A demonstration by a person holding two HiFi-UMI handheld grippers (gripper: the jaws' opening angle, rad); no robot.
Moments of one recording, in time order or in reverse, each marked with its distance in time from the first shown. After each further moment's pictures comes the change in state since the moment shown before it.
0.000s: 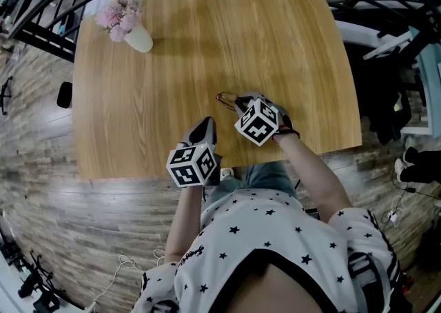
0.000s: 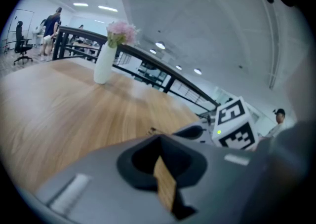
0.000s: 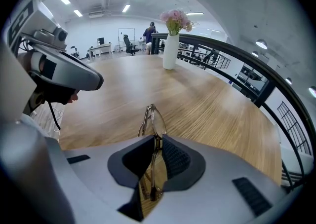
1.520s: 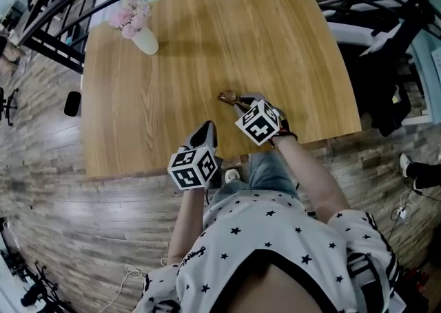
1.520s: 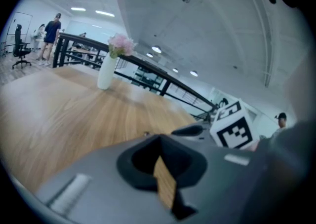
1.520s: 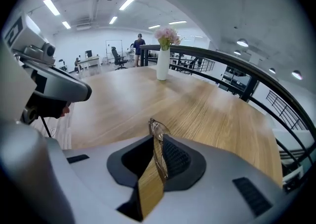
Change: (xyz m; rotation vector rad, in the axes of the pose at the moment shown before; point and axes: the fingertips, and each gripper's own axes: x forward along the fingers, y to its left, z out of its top) left arm -0.053 -0.007 -0.012 0.038 -0.039 -0.018; right arm -0.034 0.030 0.009 0.142 -0.105 -0.087
